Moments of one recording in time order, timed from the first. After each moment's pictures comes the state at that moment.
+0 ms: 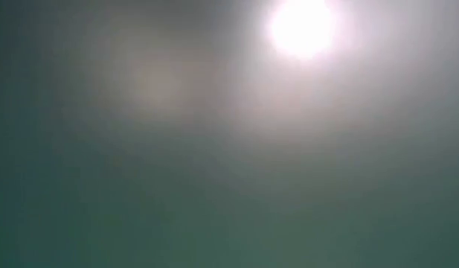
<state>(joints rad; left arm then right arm) -0.62 1.93 0.92 1.00 -0.64 -0.29 -0.04 1.51 2.34 -1.25 0.50 0.13</state>
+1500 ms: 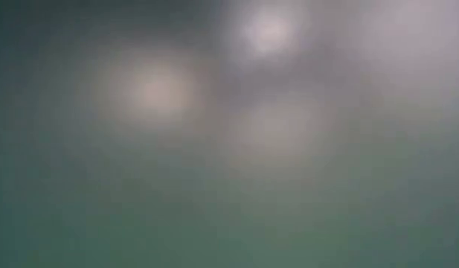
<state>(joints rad) -0.53 2.20 1.16 0.94 -0.53 -0.34 0.01 1.51 2.34 -1.31 0.47 0.16</state>
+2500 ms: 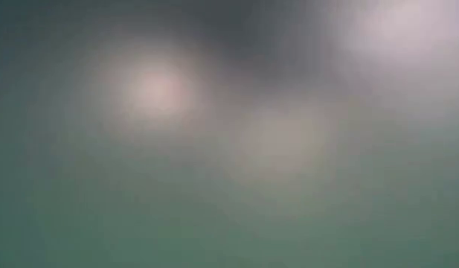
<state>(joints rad) -0.48 2.20 1.20 0.85 -0.43 -0.35 0.01 1.51 2.34 -1.31 0.47 0.14</state>
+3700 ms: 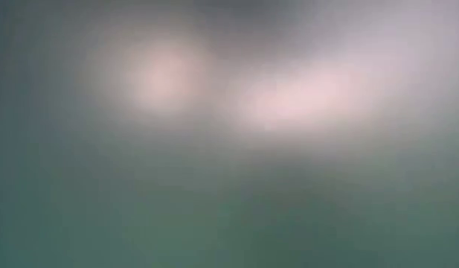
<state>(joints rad) -0.45 2.17 1.28 0.83 -0.57 -0.26 0.01 1.51 2.34 -1.39 0.43 0.15</state>
